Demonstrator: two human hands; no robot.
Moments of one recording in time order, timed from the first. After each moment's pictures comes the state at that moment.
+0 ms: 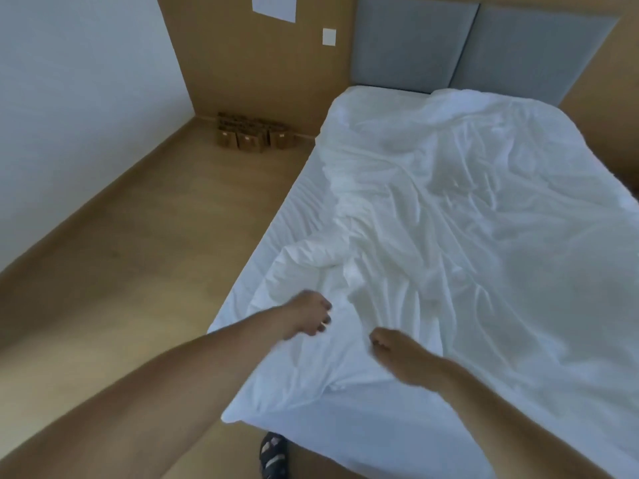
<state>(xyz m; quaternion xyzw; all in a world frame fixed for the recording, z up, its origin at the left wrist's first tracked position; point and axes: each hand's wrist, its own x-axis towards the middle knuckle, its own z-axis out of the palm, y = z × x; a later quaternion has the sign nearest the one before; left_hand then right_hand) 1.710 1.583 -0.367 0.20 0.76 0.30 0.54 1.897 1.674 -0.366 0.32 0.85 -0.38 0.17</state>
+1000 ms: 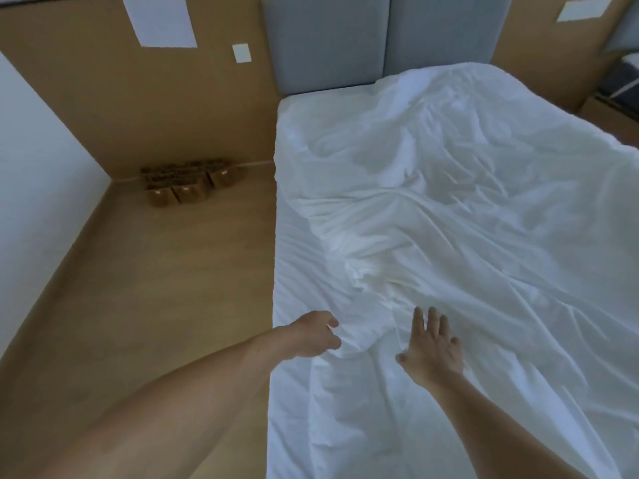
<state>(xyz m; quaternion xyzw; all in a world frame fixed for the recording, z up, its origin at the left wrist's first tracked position) 1.439 1.708 -0.401 0.44 0.75 0.04 0.50 1.665 1.758 -0.452 0.62 0.75 -0.16 0.13</state>
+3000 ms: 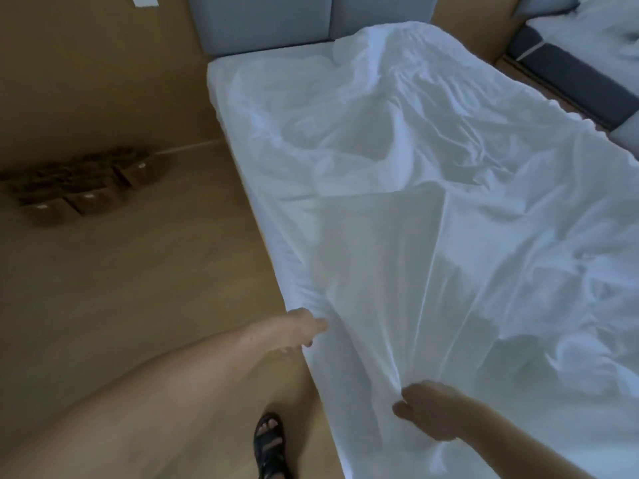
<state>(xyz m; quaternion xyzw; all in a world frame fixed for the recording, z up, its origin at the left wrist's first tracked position) 1.170 1.833 -0.479 0.51 0.66 -0.11 0.55 1.429 1.752 -0.452 0.53 0.69 -0.32 0.38</state>
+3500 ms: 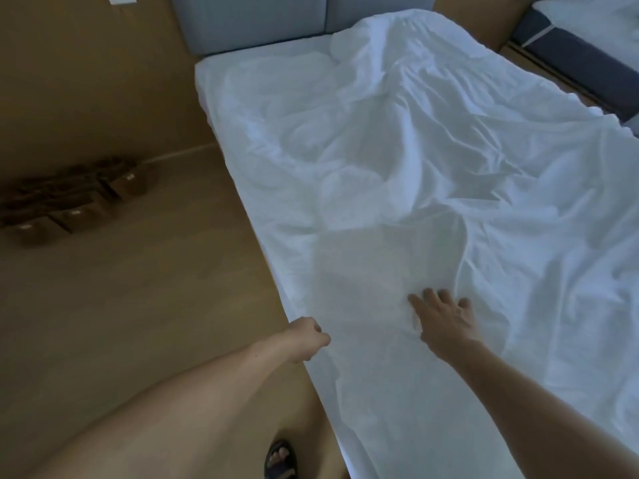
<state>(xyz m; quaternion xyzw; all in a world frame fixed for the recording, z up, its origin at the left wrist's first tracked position) 1.146 1.917 -0.510 0.51 0.65 -0.07 0.56 1.410 1.926 -0.467 0.63 0.73 -0.04 0.26</state>
